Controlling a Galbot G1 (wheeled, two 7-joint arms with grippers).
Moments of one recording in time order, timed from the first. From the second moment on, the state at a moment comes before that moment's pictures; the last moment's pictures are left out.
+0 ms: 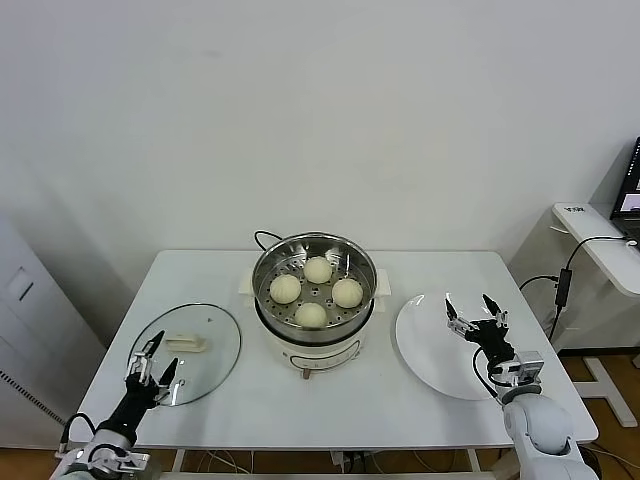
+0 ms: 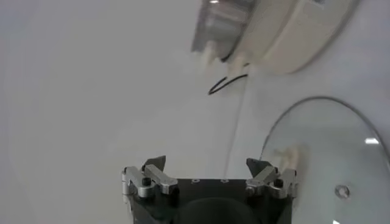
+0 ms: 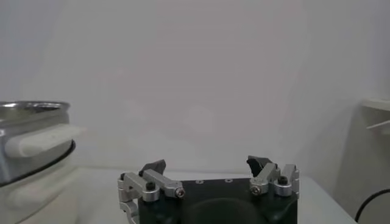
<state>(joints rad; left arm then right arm) 1.52 -1.11 -0.63 -1.79 1.08 -0.16 -0.13 -1.16 1.22 0.67 1.54 0.32 0.04 -0.21</state>
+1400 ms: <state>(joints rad) 1.17 -1.20 -0.58 -1.38 1.33 -0.23 -0.21 -1.19 1.26 0.70 1.51 0.24 0.07 -0.25</state>
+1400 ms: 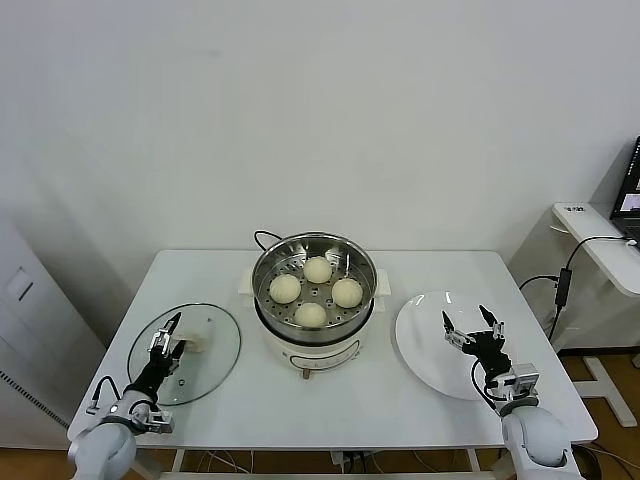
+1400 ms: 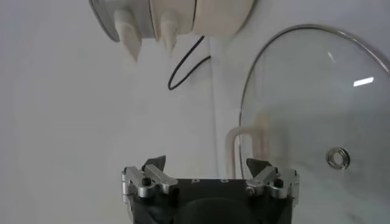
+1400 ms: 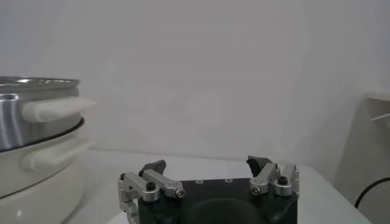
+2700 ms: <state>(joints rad) 1.22 -1.06 -0.60 -1.72 1.06 -0.03 -0.03 -1.18 1.25 0.70 1.55 0.24 0.06 -0.27</state>
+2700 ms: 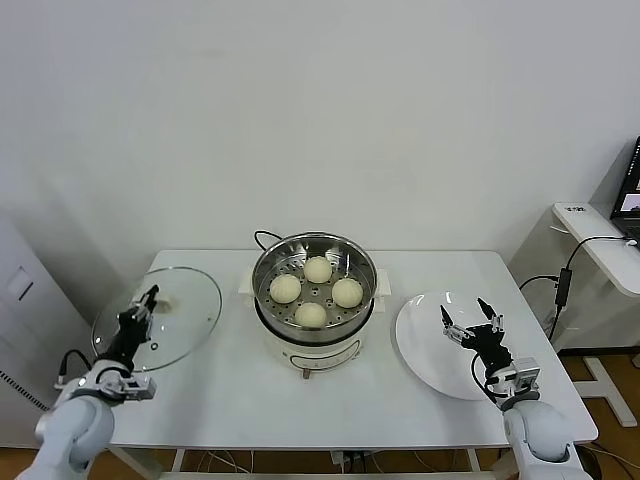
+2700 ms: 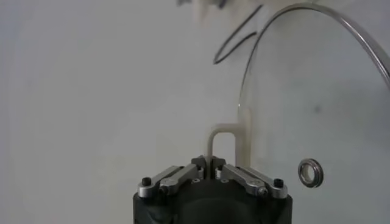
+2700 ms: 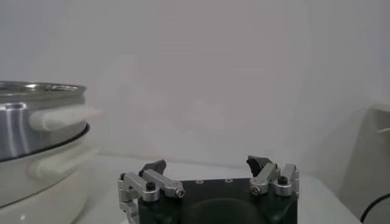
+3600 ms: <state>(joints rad) 0.93 -1.01 -0.15 -1.92 1.11 0.44 0.23 -1.20 1.24 0.74 1.55 0.23 0.07 -0.26</state>
